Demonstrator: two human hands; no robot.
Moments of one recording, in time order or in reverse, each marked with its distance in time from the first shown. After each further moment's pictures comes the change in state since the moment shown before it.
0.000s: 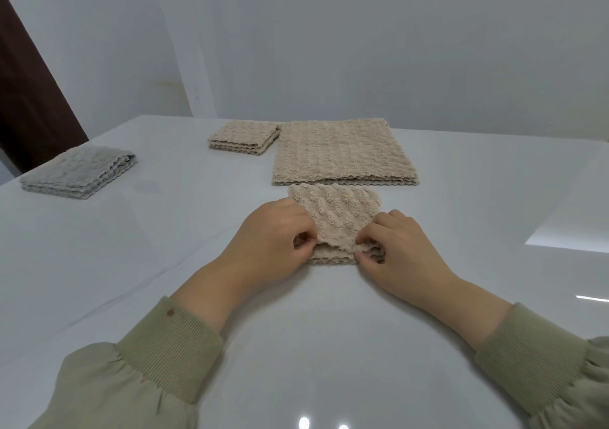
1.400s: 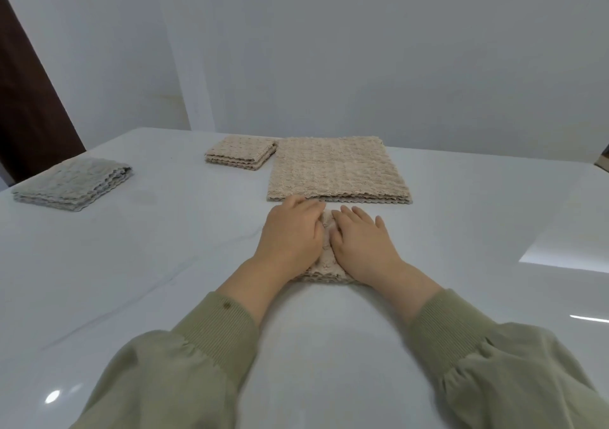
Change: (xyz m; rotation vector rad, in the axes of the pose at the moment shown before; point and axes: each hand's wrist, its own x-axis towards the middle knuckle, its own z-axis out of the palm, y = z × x) left_hand 0.043 0.001 0.037 0.109 -0.071 -0.356; right_hand 0.055 -0.009 0.025 -0.082 -0.301 0.273
